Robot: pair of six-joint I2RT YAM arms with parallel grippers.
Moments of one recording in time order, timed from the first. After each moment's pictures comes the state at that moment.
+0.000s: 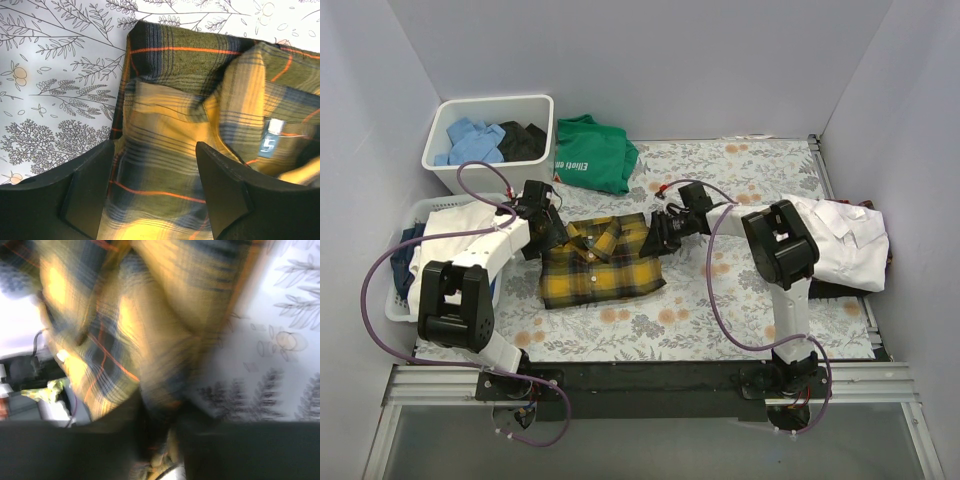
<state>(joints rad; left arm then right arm) -0.18 1.55 1.04 -0.61 -0.20 -0.61 0.49 2.13 1.28 -0.11 -0.87 0.44</state>
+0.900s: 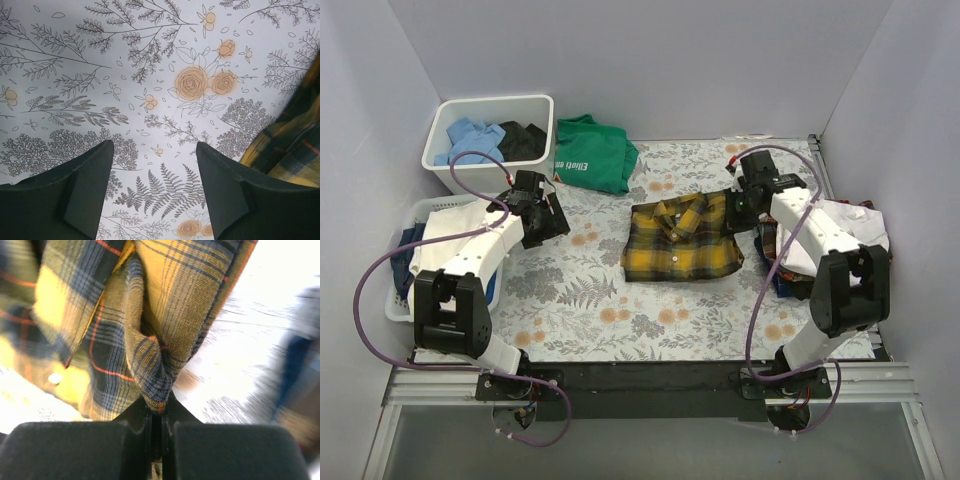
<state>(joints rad) -0.16 1.51 1.11 -0.63 -0.10 -0.53 0.26 1.67 1.27 -0.73 -0.23 0.18</state>
